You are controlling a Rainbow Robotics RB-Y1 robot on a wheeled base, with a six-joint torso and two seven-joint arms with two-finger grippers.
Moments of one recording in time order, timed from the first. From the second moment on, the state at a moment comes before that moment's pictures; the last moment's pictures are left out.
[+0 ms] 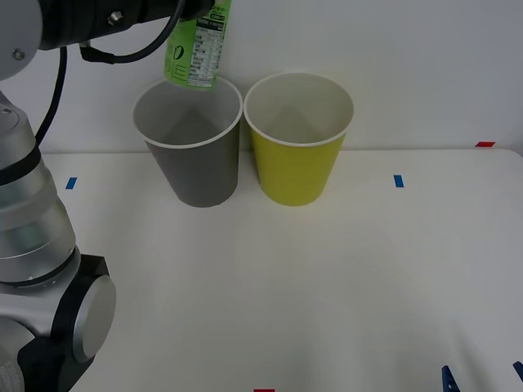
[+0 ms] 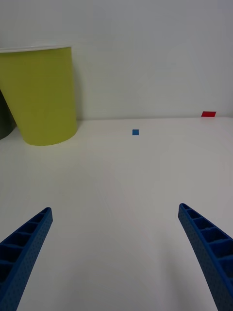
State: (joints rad) right arm 1.10 -0.44 0.21 -2.03 -0.20 -0.68 1.50; left arm -0.89 0.17 0.12 -2.18 0.48 1.49 -1.66
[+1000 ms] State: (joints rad) right arm 1.10 -0.44 0.21 -2.03 -0.20 -0.68 1.50; left arm -0.96 0.12 -0.16 -1.66 0.42 0.82 -1.65
